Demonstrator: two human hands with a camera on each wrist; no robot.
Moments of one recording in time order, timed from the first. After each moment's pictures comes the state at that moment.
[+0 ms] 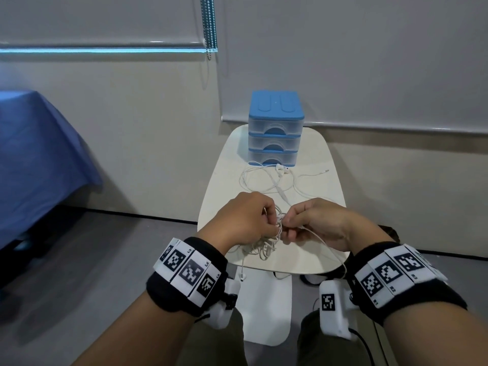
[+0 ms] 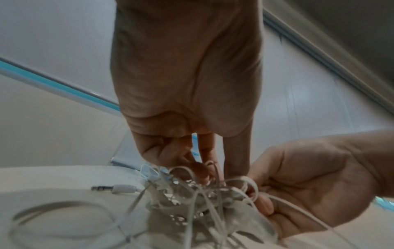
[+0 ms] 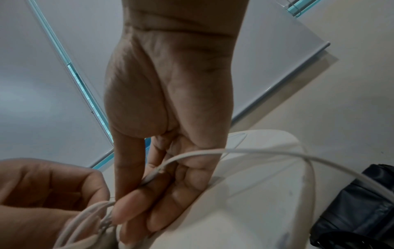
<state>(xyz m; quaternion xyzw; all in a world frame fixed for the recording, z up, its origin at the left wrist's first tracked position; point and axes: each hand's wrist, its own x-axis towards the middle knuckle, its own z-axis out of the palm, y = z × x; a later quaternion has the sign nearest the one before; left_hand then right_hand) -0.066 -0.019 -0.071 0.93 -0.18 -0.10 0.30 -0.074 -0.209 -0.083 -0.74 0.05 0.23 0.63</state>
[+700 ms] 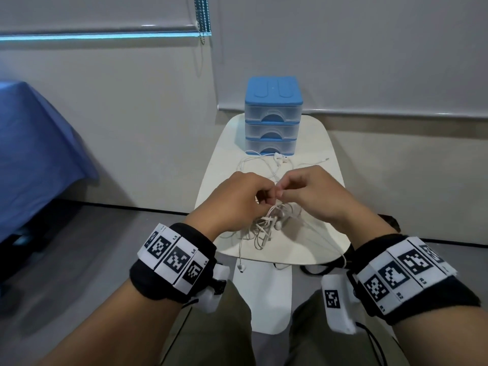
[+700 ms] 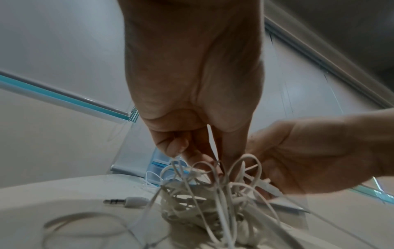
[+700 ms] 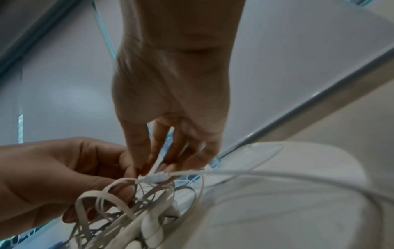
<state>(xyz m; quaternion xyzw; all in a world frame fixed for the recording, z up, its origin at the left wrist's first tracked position) -0.052 -0.005 -0.065 0.92 -0.26 -0.02 0.28 -0.062 -0.196 -0.068 -0.86 -0.05 0.03 0.50</state>
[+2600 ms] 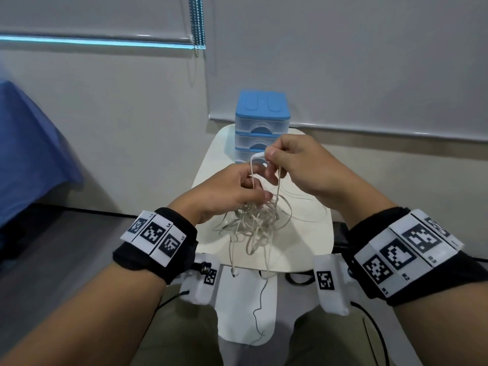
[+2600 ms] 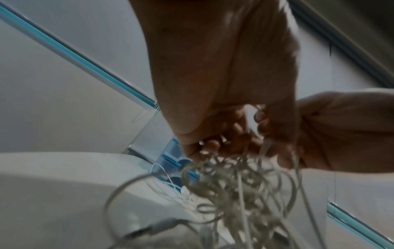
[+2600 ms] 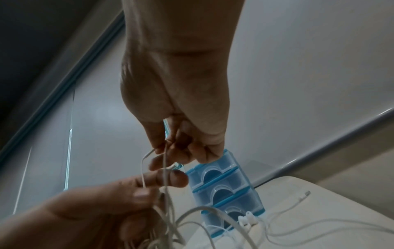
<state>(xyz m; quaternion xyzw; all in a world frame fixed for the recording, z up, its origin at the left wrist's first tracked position) -0.044 -0.008 -0.042 0.77 -0.25 -0.16 0.56 -0.065 -0.186 0.002 -0.87 -0.07 -0.05 0.49</state>
